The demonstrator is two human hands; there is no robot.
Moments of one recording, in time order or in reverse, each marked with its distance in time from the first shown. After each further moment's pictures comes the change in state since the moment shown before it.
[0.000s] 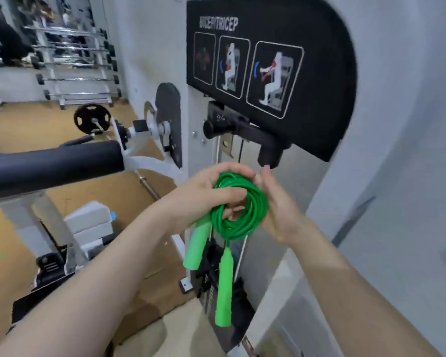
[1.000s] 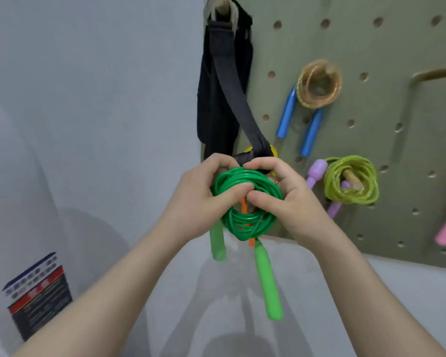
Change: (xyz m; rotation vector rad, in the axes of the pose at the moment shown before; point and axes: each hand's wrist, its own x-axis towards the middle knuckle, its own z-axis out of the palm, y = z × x) left_hand 0.122 0.038 0.376 0.355 -0.239 0.660; right_hand -0.347 -0.176 -0.164 -0.718 0.815 -0.507
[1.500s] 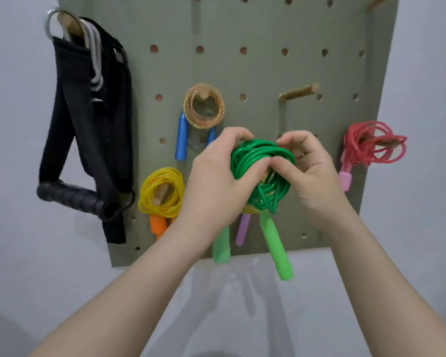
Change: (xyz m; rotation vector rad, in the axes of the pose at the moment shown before) left_hand 0.058 0.086 0.118 -0.121 -0.034 0.321; right_hand -0.035 -0.053 -0.129 -0.313 0.516 -0.211
